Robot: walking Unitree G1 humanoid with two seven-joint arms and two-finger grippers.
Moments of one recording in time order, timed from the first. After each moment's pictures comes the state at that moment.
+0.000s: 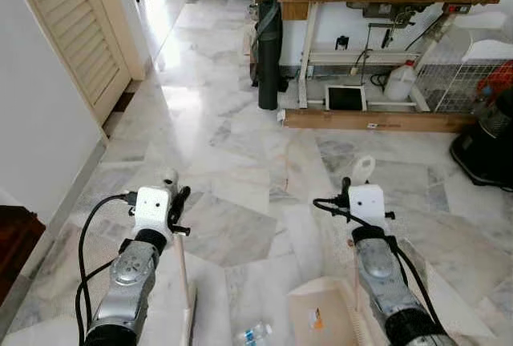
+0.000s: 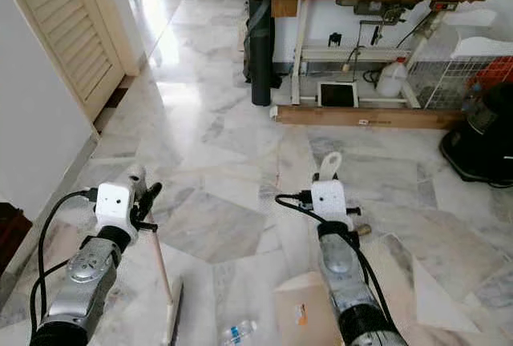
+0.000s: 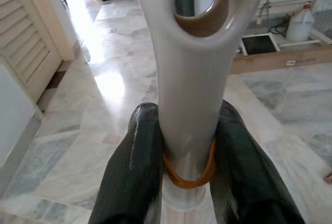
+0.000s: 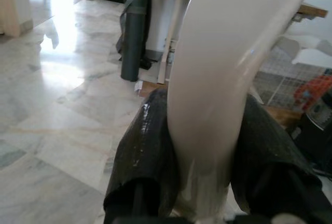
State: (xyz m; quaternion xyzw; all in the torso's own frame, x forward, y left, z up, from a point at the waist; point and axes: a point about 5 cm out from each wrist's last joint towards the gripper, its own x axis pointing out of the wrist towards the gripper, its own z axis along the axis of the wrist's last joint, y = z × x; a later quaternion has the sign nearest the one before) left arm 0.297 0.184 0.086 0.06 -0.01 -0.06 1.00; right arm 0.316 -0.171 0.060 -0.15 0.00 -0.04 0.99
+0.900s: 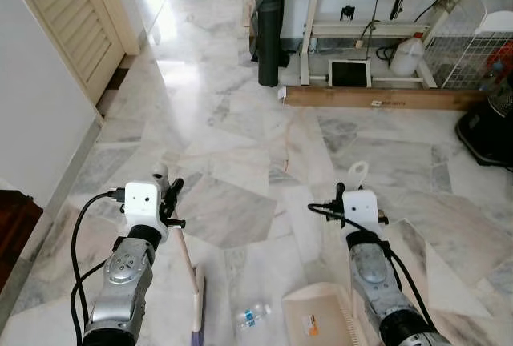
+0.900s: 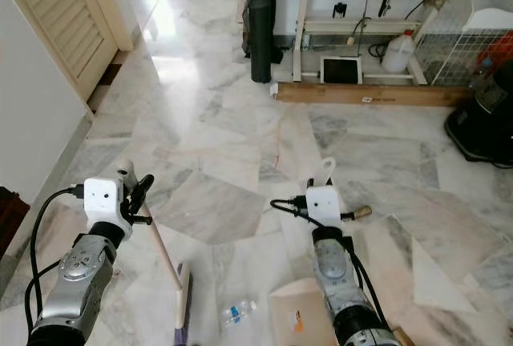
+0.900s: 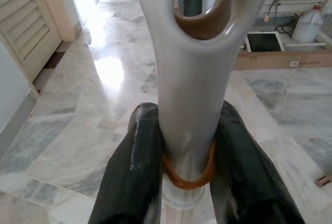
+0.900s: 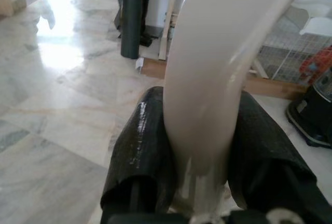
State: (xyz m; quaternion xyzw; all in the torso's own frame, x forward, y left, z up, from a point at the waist) left arm 0.295 0.188 0.100 0.02 -0.03 -0.04 1.00; right arm 0.318 -0.166 0.060 -0.13 -0.01 -0.04 0.99
